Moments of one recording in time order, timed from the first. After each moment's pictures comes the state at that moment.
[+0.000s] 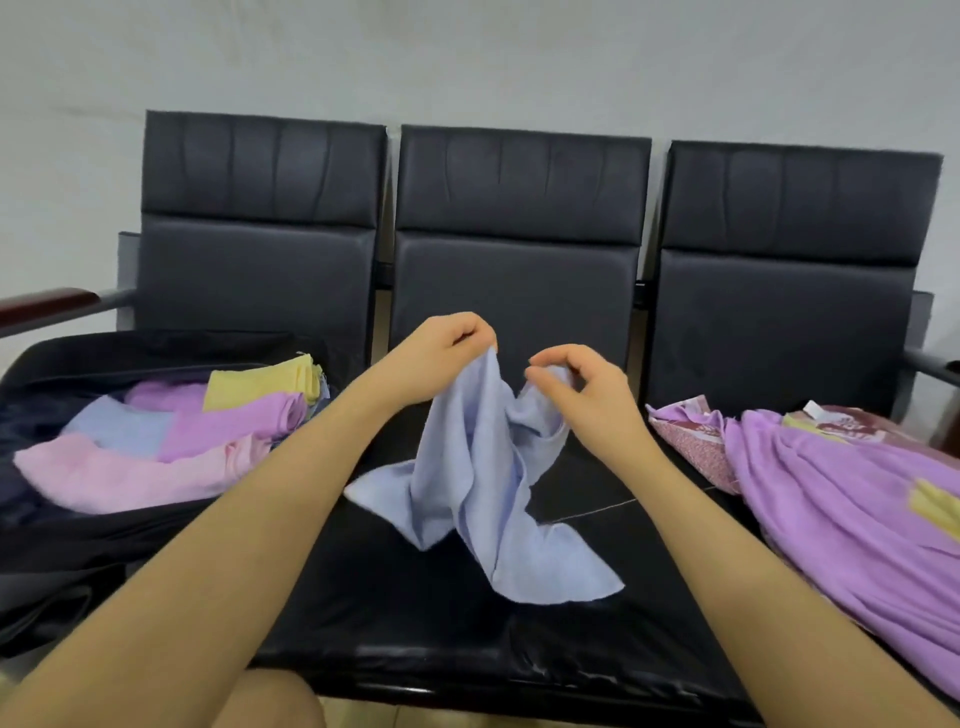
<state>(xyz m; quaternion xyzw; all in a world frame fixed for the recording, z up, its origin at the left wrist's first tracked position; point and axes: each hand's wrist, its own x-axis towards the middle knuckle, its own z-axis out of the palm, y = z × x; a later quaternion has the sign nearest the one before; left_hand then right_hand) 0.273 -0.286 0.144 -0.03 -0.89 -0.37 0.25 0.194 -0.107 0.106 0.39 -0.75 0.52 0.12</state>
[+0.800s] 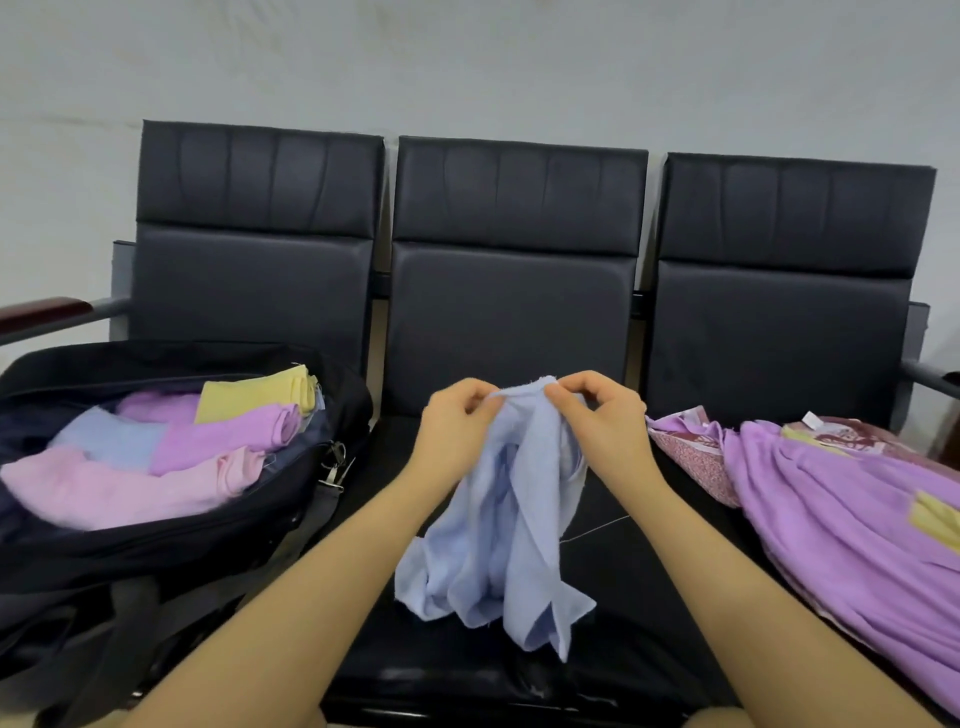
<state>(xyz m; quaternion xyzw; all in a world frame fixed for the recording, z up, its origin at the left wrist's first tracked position) 0.257 -0.251 0.081 0.10 -0.80 -0.49 0.33 0.184 -0.105 0.092 0.31 -0.75 0.57 0.13</state>
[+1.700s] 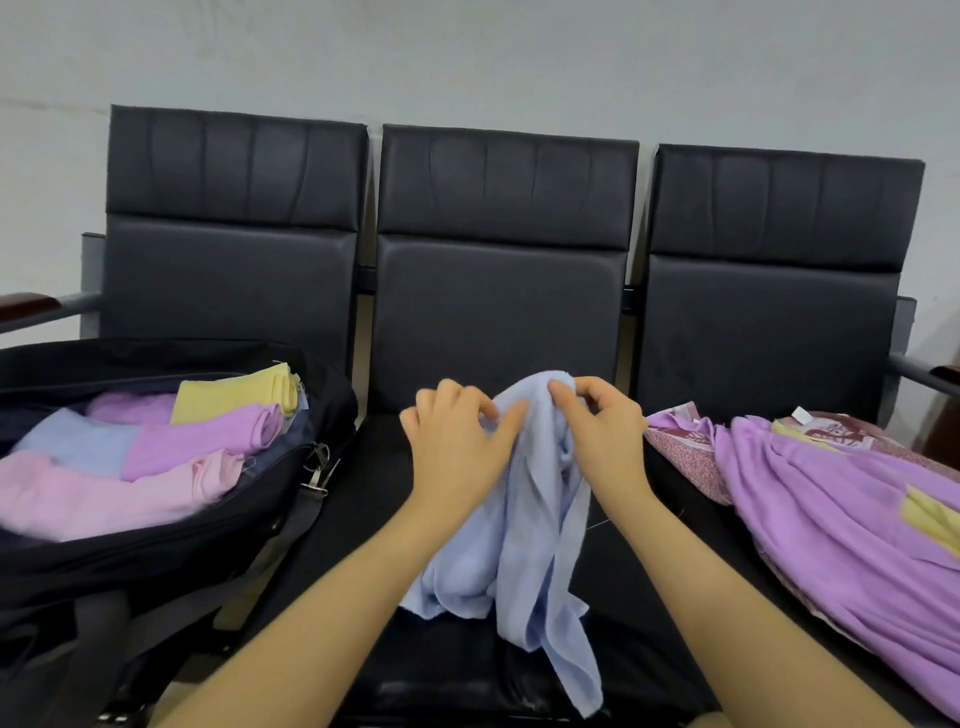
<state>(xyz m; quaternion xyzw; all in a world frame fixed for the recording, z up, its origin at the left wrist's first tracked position) 0.248 -0.233 0.063 0.15 -0.85 -0.23 0.45 0.175 -0.109 0.080 0.25 -0.73 0.62 0.16</state>
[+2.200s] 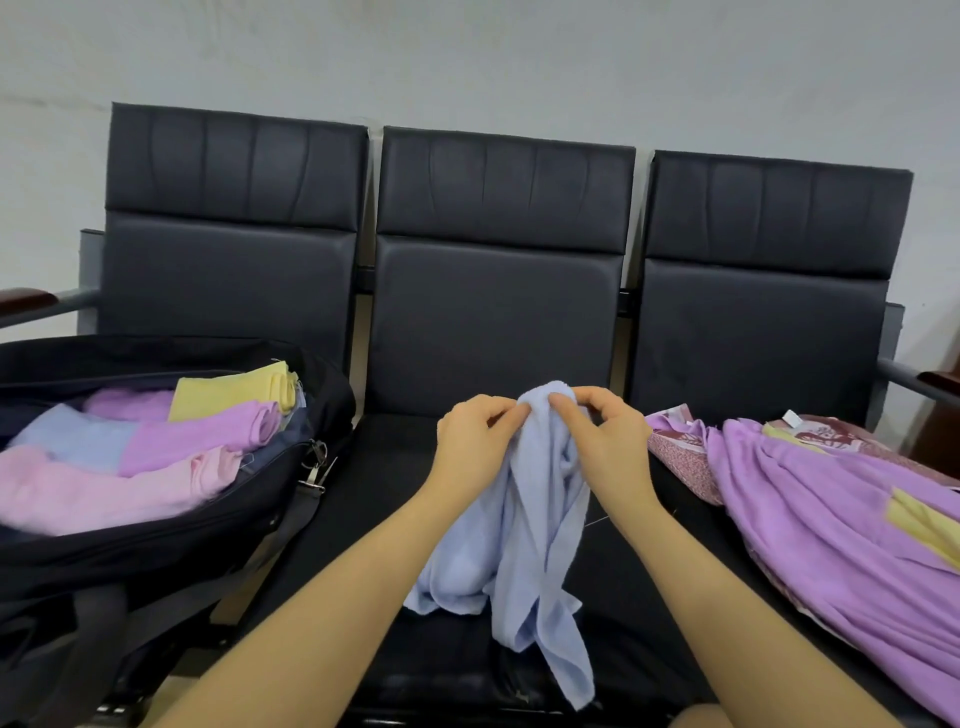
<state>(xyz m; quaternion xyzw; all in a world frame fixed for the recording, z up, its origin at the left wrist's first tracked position) 0.234 -0.230 0.063 0.07 -0.83 -0.45 0.32 0.175 -0.098 0.070 0.24 -0.76 0.59 0.16</state>
